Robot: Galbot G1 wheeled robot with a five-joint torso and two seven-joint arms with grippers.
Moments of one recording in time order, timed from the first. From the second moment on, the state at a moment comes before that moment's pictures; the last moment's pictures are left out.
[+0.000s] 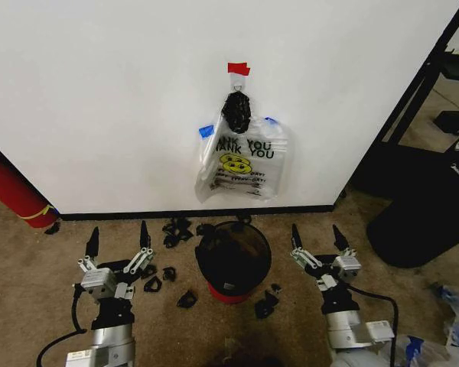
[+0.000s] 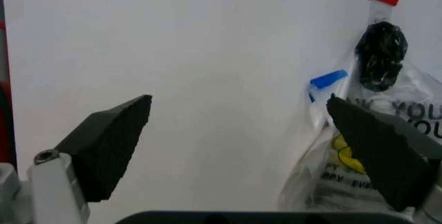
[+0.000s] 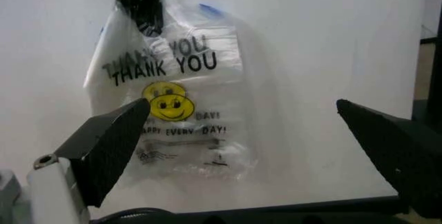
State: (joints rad) left arm 1.77 -1.38 -0.46 -2.27 -0.07 -0.47 -0.28; right arm -1.65 1.48 0.44 2.14 0.19 0.26 -0.03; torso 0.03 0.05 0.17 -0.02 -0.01
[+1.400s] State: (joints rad) left arm 1.84 -1.48 -0.48 -2.24 0.00 -0.52 -0.29; right arm -0.66 1.35 0.08 1.48 0.78 0.13 -0.15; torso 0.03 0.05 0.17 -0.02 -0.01
